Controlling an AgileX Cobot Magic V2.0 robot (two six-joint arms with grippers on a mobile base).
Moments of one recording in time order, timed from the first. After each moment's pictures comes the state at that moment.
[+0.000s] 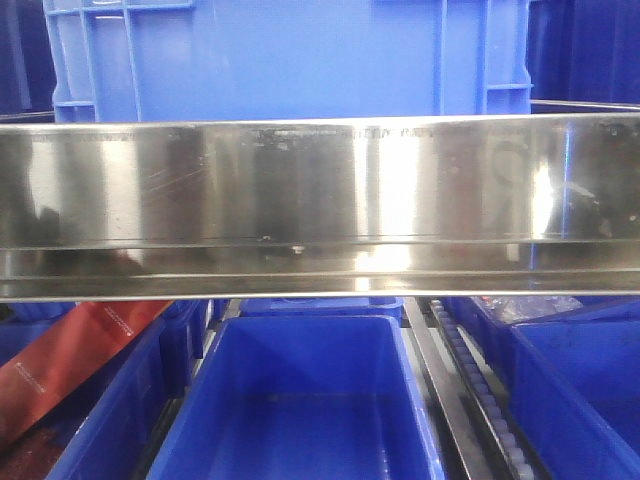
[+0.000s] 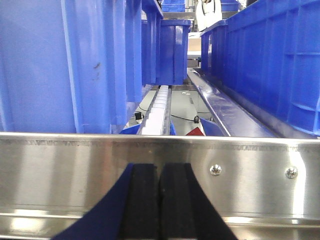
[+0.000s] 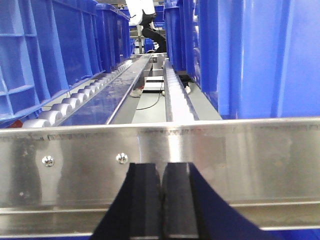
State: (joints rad) left arm 0.08 0.00 0.00 -0.02 0.08 0.05; right arm -0.09 0.00 0.00 0.03 0.14 0.05
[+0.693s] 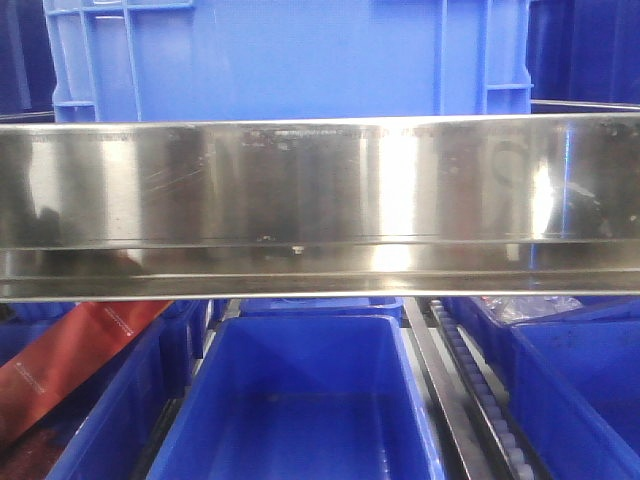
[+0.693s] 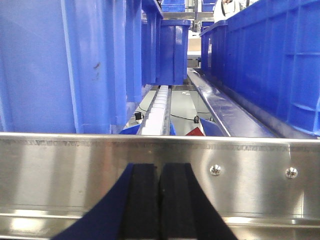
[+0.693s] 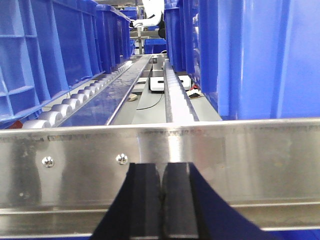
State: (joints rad) left arm 0.08 0.00 0.00 -0.02 0.08 0.05; right arm -0.09 0.00 0.00 0.03 0.14 0.05
